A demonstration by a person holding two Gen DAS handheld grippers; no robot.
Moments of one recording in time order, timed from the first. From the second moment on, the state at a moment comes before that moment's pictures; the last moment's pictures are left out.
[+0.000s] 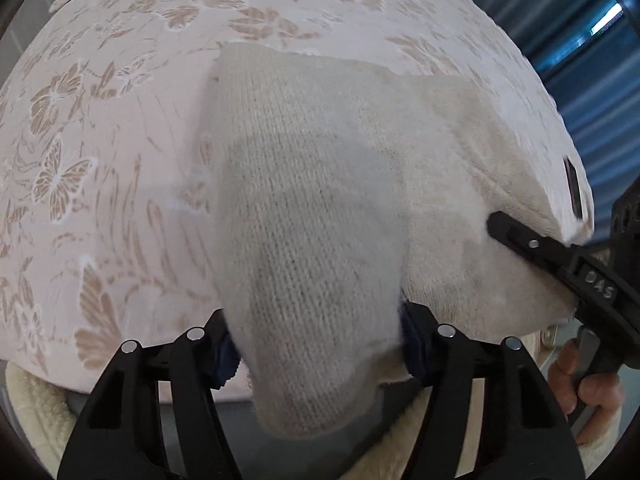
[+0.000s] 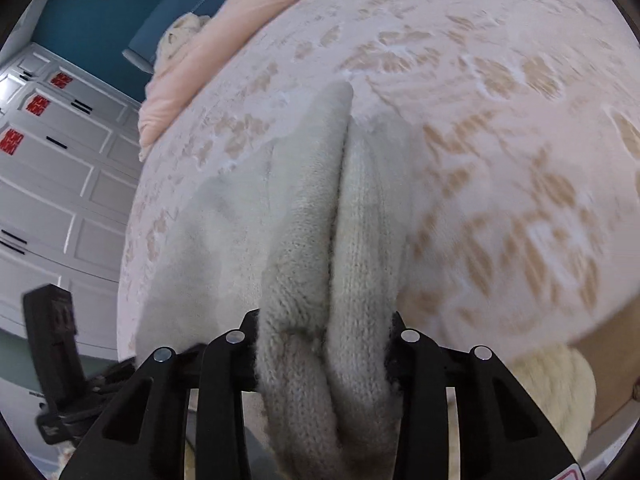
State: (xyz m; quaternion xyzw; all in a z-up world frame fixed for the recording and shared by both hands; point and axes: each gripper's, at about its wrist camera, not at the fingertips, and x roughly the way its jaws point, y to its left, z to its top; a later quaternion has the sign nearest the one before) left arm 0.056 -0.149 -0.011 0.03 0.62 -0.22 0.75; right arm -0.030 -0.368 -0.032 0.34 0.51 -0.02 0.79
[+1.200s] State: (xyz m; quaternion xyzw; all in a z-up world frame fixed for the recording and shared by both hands) left arm 0.031 -0.146 0.193 0.07 0.41 -0.28 0.86; right arm -0.058 -0.315 0.193 0.25 0.27 0.02 0.93
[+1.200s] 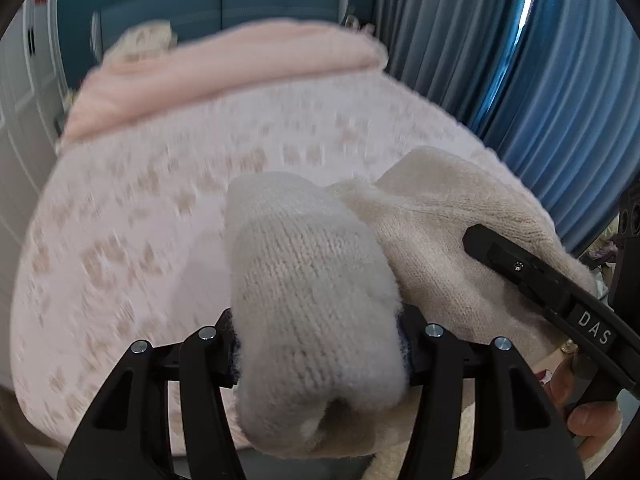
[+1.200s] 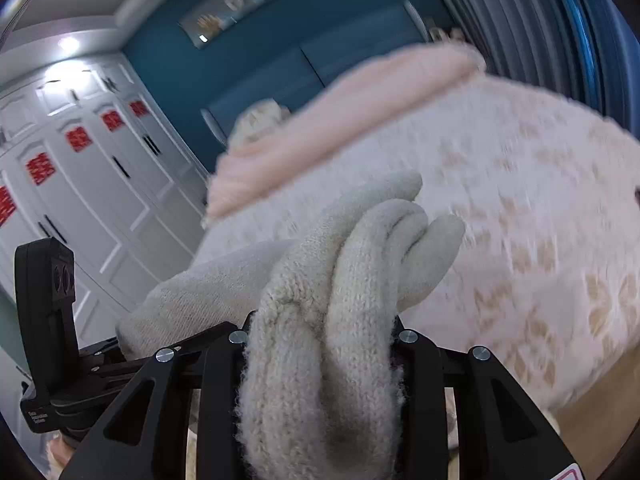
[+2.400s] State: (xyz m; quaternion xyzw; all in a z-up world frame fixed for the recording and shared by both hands) left arm 0.133 0.045 0.071 0.04 0.46 -0.16 0.87; right arm 0.058 -0.201 0.011 0.22 0.47 -0.03 0.85
